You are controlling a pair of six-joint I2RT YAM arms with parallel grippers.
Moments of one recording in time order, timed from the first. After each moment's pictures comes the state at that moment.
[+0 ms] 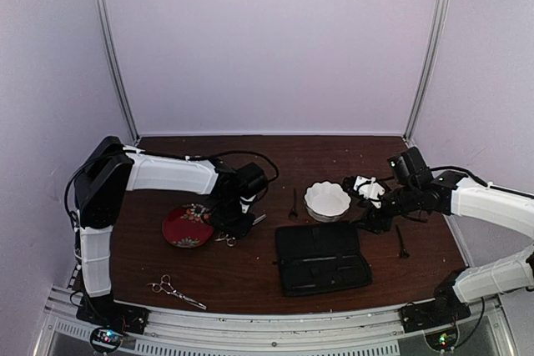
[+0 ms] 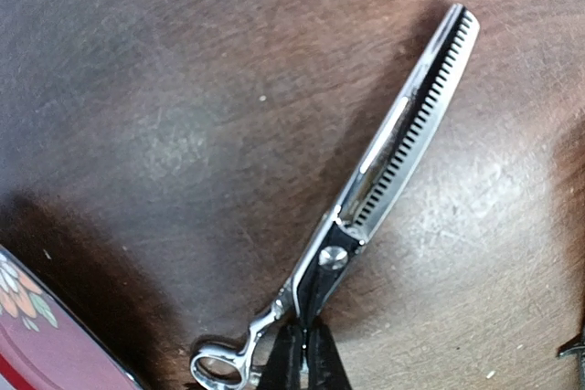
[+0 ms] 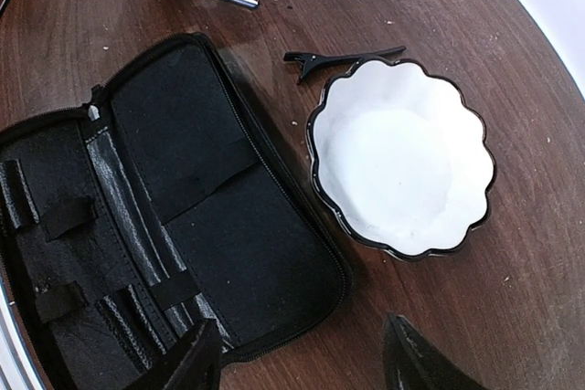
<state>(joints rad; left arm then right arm) -0.89 2.05 1.45 -0.83 -0.10 -0.44 0.51 1.17 0.73 -0.44 -0.27 -0.54</state>
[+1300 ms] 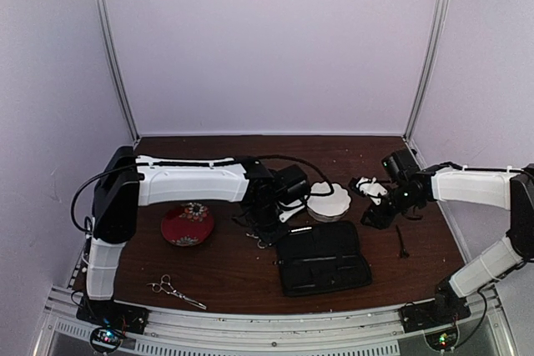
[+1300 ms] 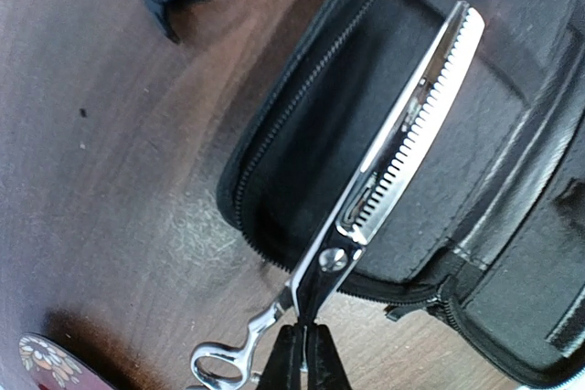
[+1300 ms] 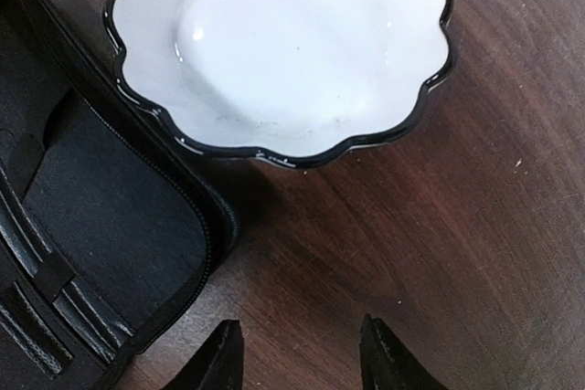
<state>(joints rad) -1.10 2.13 1.75 -0.96 -0.11 -0.13 0.37 1.40 0.78 -0.44 -0.16 -0.44</state>
